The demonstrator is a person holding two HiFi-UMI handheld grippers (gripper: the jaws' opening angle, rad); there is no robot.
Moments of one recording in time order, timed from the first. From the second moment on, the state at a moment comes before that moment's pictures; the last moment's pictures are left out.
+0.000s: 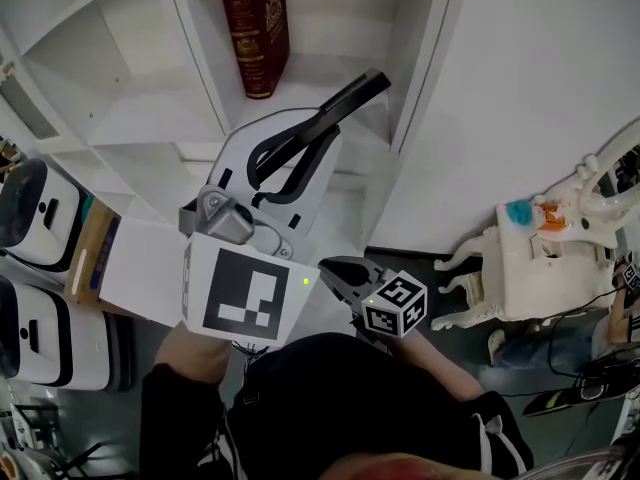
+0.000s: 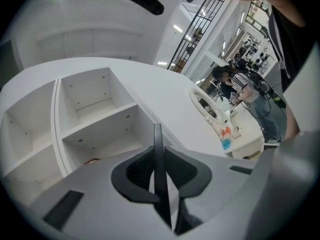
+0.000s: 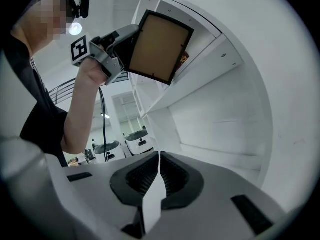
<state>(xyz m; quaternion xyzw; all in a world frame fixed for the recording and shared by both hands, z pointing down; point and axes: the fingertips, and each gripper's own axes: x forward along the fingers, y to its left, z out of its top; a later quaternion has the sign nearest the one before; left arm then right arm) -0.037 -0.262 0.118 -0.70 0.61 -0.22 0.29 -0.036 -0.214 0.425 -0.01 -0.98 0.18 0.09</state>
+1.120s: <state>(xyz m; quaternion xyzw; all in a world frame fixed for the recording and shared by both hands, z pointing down) -0.029 -0.313 0.098 -0.73 0.57 -0.20 0.32 -0.004 -0.256 0.455 0.07 -0.97 0.23 0.09</state>
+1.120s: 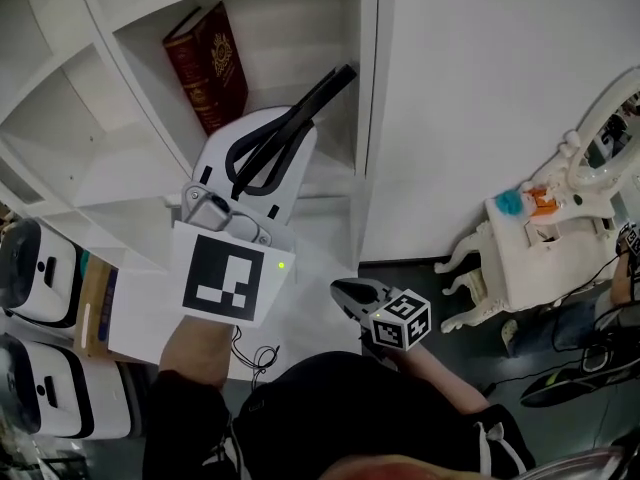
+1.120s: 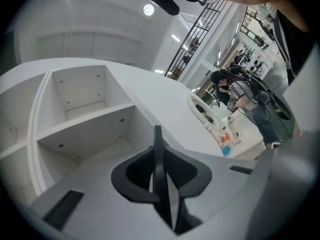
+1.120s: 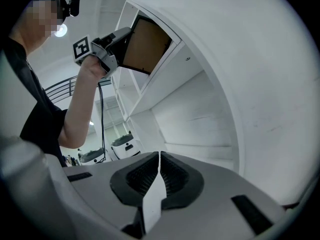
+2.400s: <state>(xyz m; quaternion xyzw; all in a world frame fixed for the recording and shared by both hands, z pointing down) -0.033 -0.348 0.112 -0.73 0.58 -0.17 0.31 0.004 -0.253 0.474 0.08 -0.96 0.25 0.11</state>
